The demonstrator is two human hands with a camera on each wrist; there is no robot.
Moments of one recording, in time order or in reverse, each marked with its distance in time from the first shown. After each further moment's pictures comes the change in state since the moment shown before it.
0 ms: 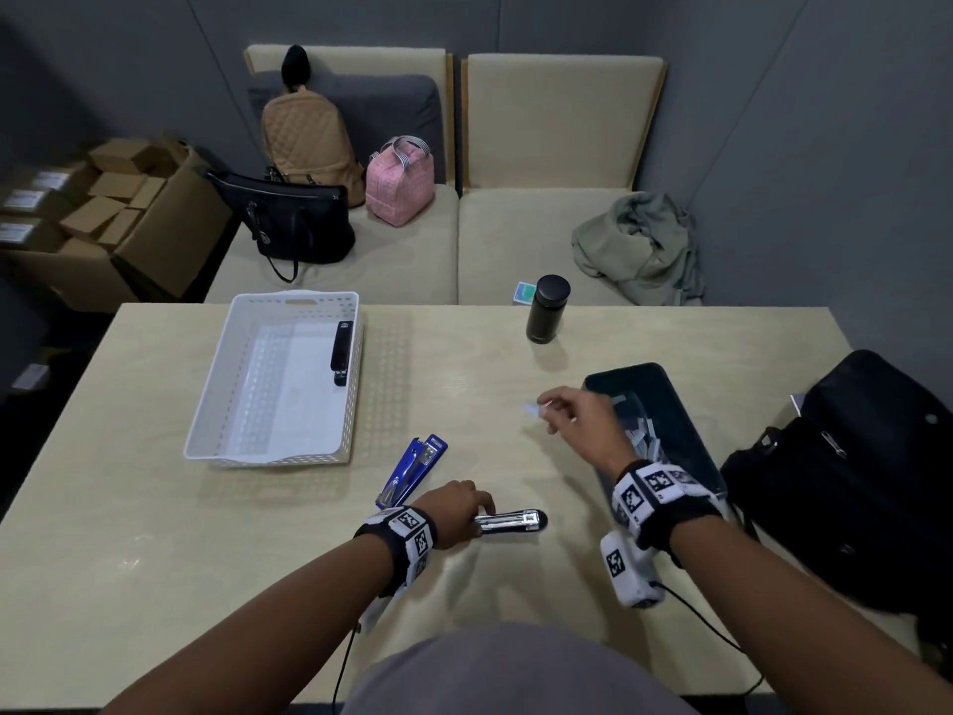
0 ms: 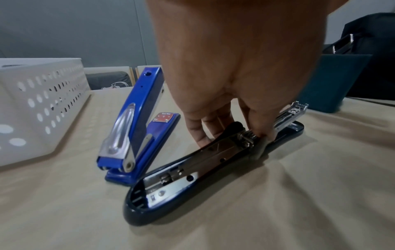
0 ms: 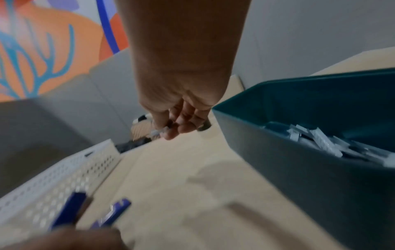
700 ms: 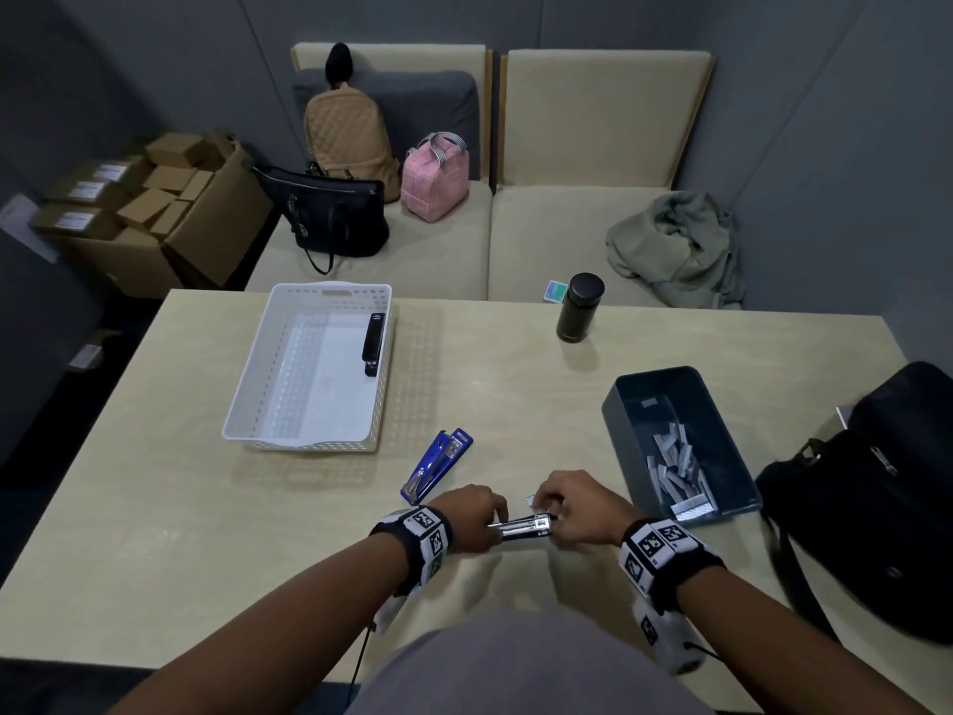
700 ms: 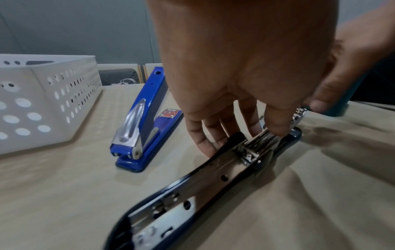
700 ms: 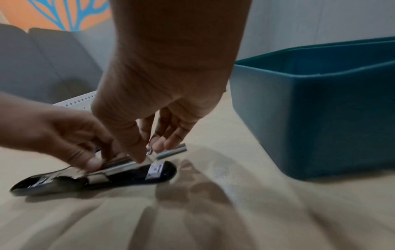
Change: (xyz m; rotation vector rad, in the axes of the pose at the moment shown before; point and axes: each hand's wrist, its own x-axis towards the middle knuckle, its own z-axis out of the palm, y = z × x) left_hand -0.015 0.001 0.003 -0.030 -0.008 -0.058; right_hand -0.049 0.033 0.046 -0.393 -0.614 -0.115
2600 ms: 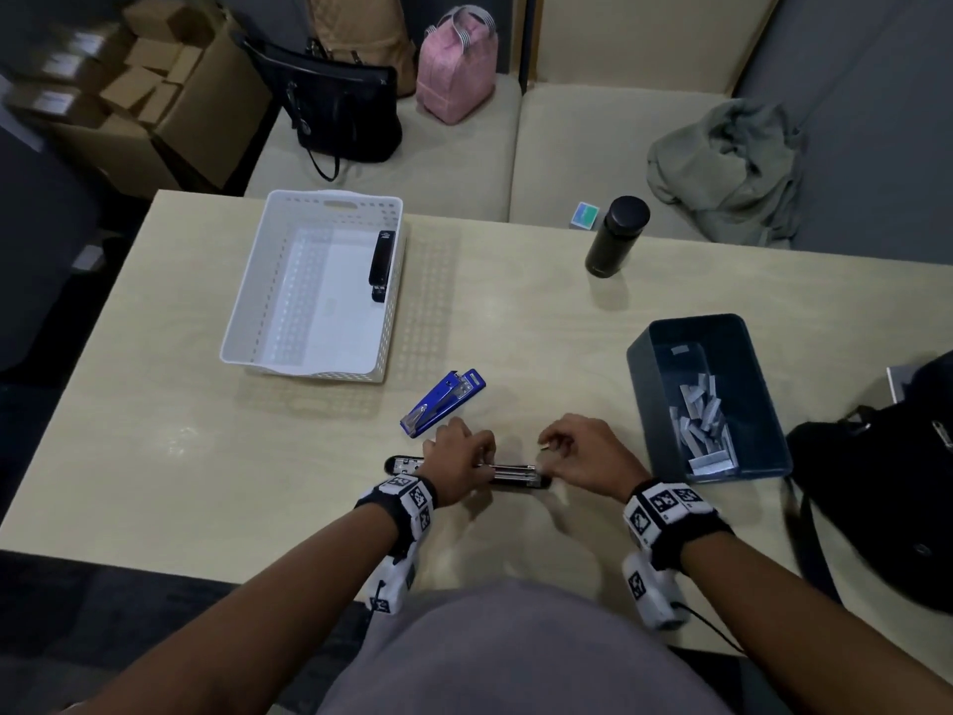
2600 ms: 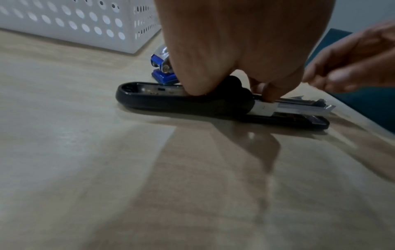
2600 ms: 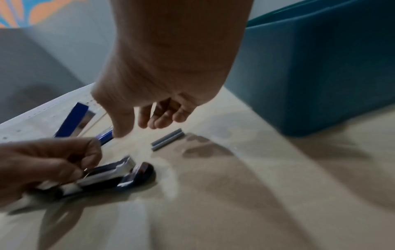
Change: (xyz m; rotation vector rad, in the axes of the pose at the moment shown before) left_hand -0.016 -0.016 0.028 -0.322 0.256 -0.226; right_hand 0.013 0.009 0.017 0.181 0.148 0.011
